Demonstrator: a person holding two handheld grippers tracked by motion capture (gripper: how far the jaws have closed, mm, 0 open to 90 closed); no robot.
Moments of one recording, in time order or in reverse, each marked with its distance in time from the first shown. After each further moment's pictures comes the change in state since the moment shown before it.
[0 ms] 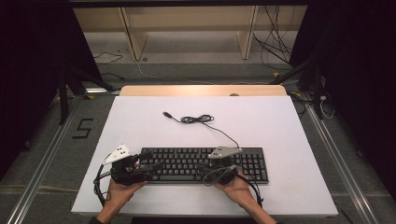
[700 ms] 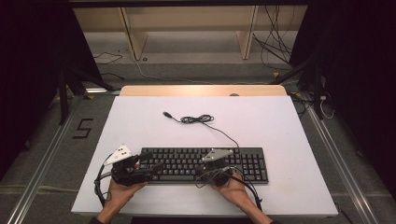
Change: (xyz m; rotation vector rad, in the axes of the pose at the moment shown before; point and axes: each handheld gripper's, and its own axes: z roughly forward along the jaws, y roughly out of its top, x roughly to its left) left arm -0.001 -0.001 0.001 0.010 0.006 0.017; right arm 0.002 -0.008 0.022 0.089 -0.035 -0.030
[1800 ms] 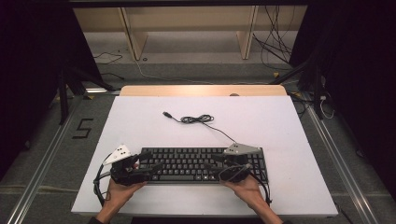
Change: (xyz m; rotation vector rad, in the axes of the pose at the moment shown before) left arm 0.002 0.001 -0.002 -0.003 0.000 0.003; right arm -0.018 0.000 -0.055 -0.198 0.009 0.110
